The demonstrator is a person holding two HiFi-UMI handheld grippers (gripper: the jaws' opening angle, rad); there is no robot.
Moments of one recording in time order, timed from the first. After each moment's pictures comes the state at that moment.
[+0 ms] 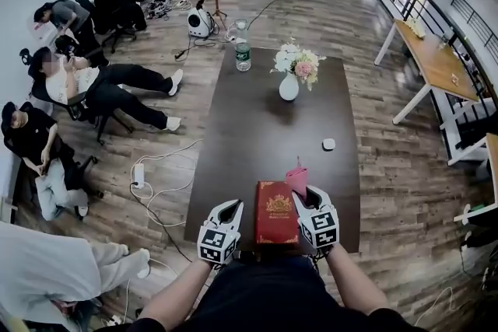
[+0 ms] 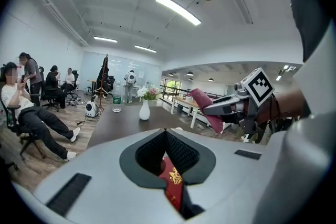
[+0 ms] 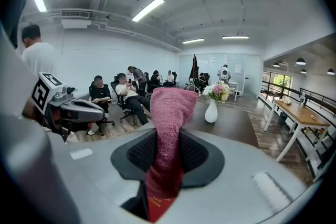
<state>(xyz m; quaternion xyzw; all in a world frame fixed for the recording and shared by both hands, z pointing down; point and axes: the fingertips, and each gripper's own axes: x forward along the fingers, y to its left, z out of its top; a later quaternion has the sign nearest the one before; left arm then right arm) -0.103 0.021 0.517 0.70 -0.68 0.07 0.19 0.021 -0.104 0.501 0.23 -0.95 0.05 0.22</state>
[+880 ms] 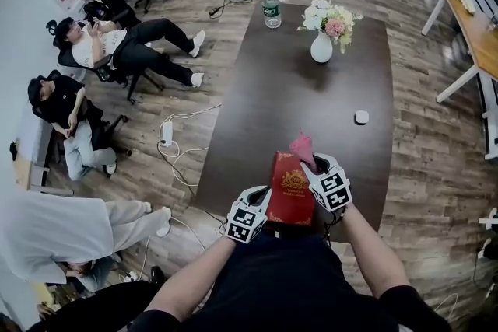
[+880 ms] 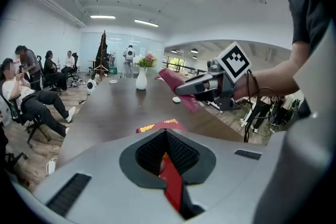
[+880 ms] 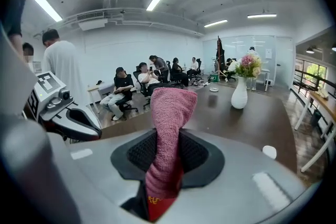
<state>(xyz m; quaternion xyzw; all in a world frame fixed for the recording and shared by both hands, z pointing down) -0.041 0.009 0.627 0.67 -0.66 0.17 0.28 -0.015 -0.133 0.608 0.07 -0.96 0.07 0.28</state>
